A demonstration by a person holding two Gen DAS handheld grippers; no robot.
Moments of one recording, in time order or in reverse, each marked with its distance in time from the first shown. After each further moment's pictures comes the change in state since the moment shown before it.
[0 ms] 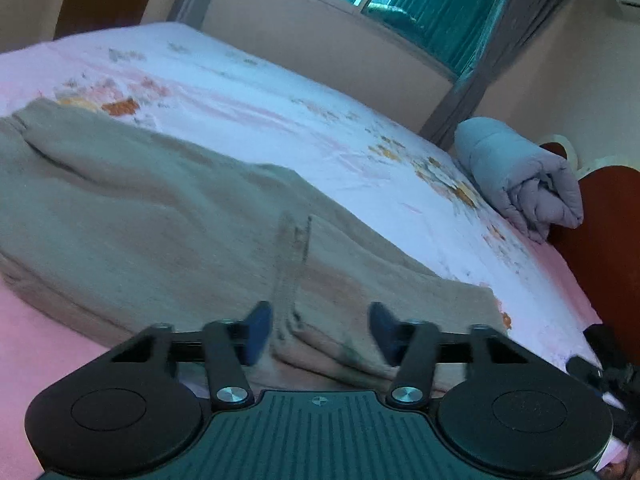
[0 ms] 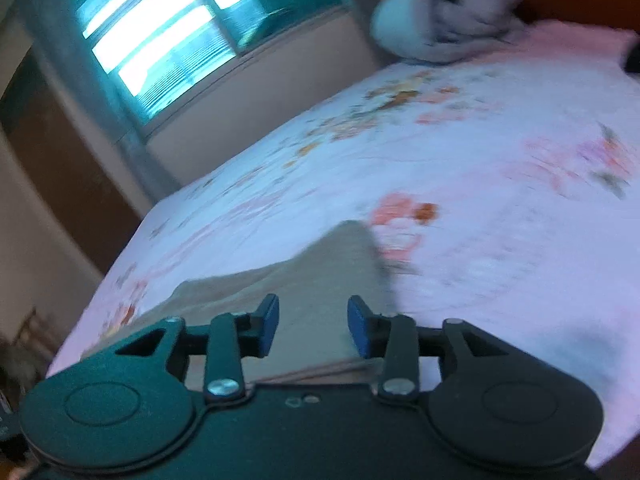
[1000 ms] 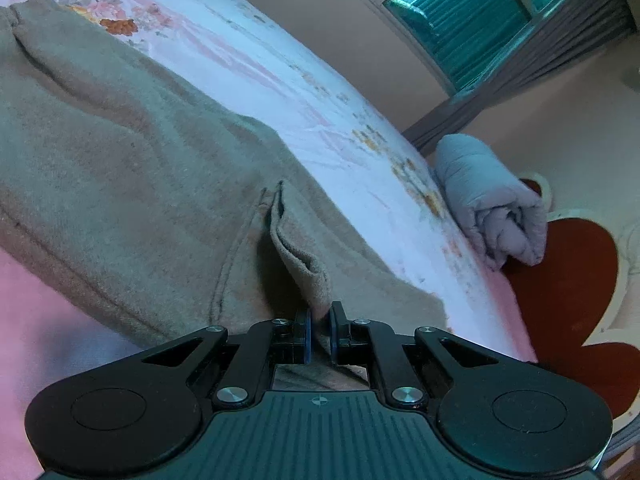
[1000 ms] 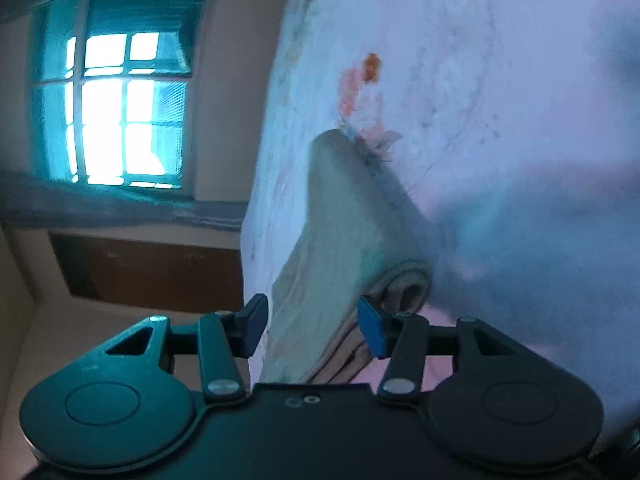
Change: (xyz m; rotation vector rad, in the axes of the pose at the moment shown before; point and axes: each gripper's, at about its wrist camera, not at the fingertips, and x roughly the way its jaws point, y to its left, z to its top) left arm 0.010 0.004 -0.020 -0.228 0.065 -0.154; right arm 0.058 -0.081 -0.033 0.720 0.236 0.365
